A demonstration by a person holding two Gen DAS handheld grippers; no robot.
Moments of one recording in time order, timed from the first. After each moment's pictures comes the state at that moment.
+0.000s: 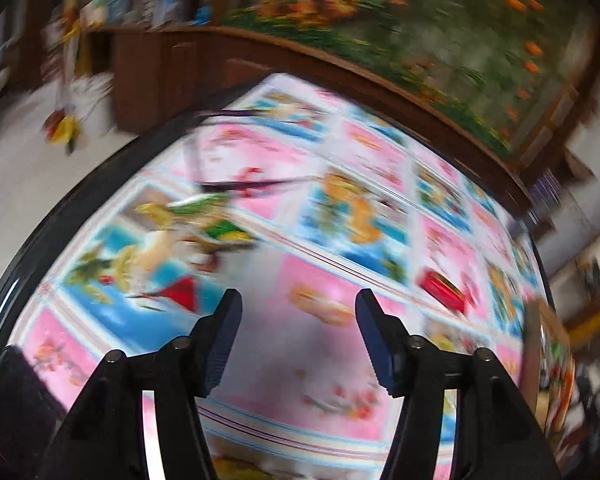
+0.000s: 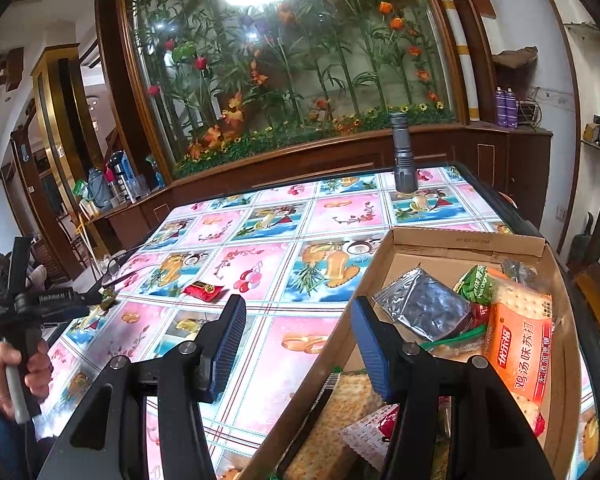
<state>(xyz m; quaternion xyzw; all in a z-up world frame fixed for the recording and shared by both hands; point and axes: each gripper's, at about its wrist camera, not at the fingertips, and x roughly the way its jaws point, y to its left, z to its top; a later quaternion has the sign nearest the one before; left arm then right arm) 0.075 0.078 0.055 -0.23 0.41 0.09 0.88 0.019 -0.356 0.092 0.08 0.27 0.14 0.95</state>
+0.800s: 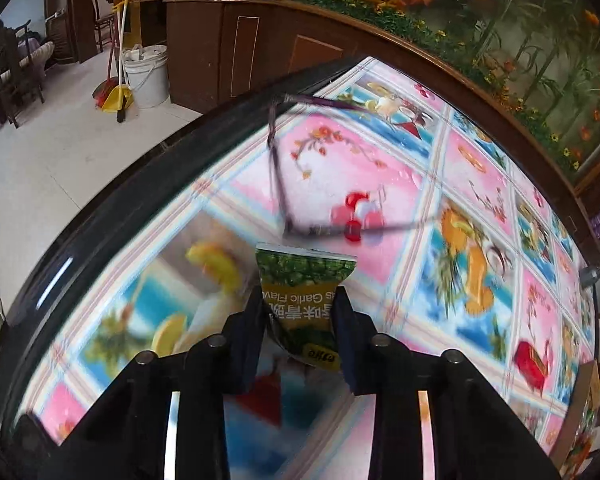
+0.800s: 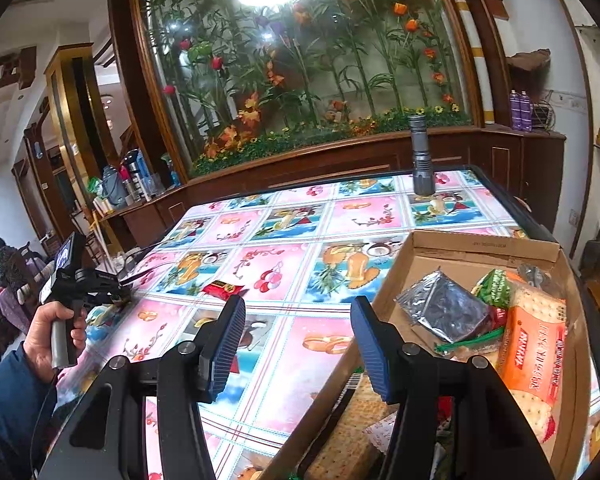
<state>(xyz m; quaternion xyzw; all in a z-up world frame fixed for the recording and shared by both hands) 0.127 0.131 0.015 -0.23 0.45 0.17 0.85 0.019 -0.345 0.095 0.08 0.27 0.18 0.94</state>
